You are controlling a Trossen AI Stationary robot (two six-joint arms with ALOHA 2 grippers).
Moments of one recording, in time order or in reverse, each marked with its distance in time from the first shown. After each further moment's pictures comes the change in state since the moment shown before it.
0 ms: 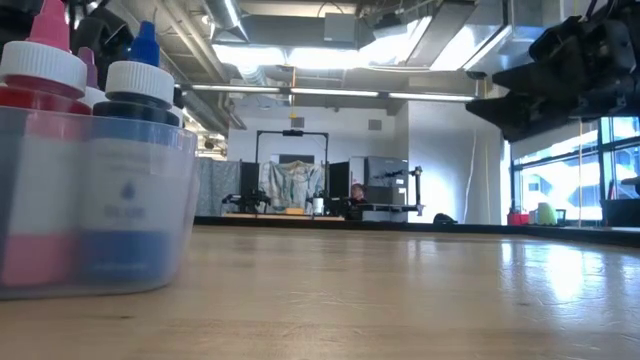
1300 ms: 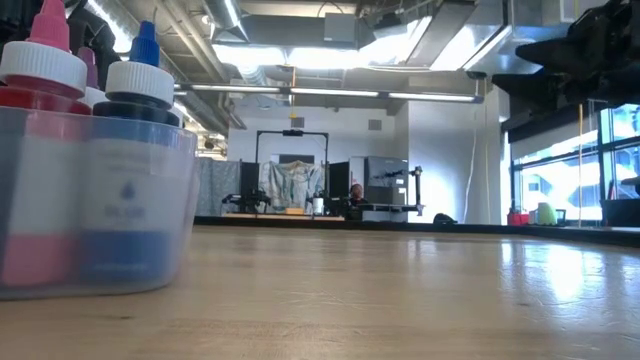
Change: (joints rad) left arm 0.001 -0.265 -0.074 -0.079 -0.015 0.032; right arm -0.011 -0.610 0.001 -0.431 0.103 -0.058
